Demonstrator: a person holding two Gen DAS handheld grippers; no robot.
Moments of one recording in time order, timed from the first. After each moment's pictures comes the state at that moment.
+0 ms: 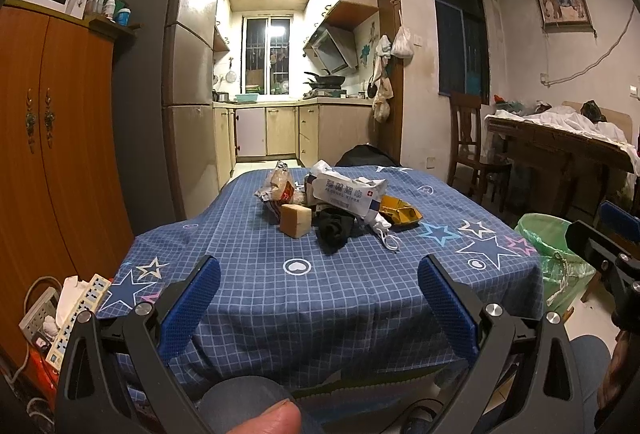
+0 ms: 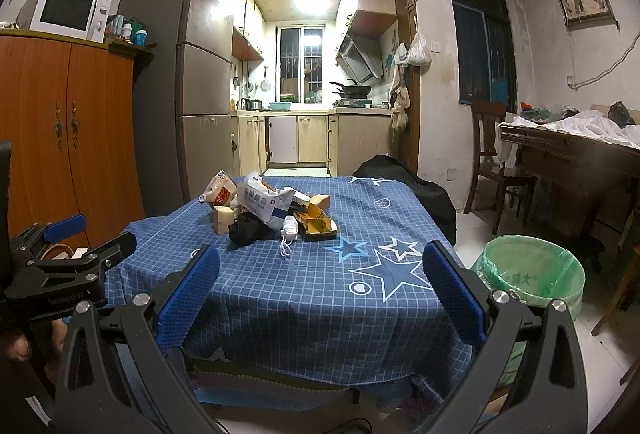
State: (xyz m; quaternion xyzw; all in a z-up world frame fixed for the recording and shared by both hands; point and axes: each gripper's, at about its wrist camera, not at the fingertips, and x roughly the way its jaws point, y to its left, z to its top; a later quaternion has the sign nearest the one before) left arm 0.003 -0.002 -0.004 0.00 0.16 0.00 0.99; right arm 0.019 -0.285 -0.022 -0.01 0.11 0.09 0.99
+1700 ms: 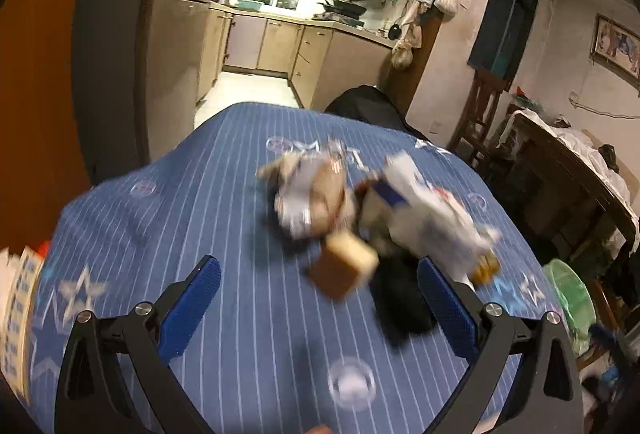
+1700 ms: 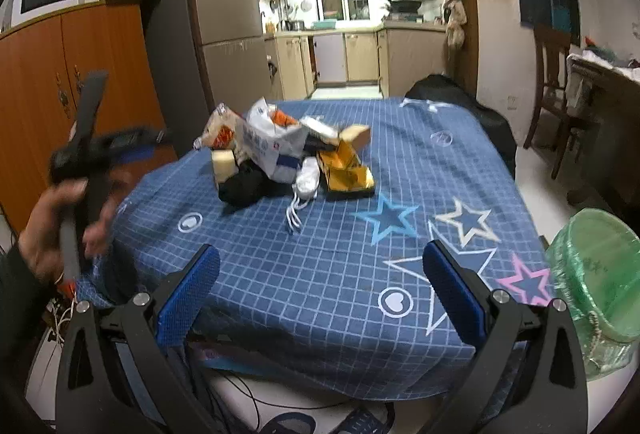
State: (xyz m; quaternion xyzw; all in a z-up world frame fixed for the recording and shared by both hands) left arm 0.274 0.110 -0.014 -0.12 0.31 -0.05 0.94; right arm 0.160 -0.284 -0.051 -0.01 0.28 0.19 0.94
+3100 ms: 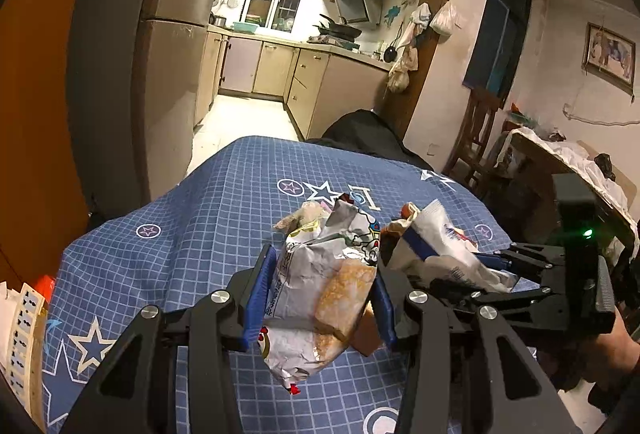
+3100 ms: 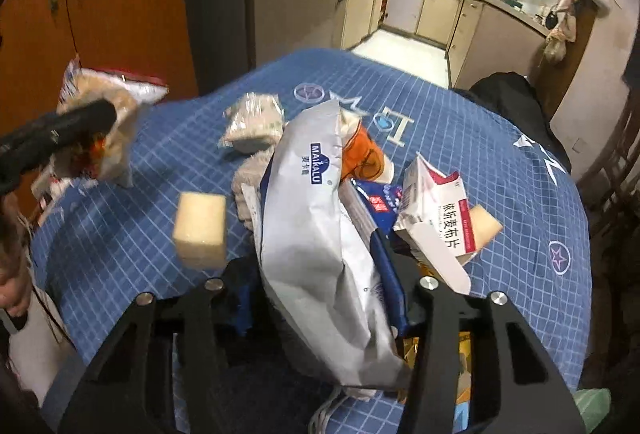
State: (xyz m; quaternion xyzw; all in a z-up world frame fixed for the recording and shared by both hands) left arm 0.276 0.139 0.005 -0.12 0.26 -0.05 0.96; right arm 0.358 -0.132 -0.042 -0.16 0.37 0.27 0.87
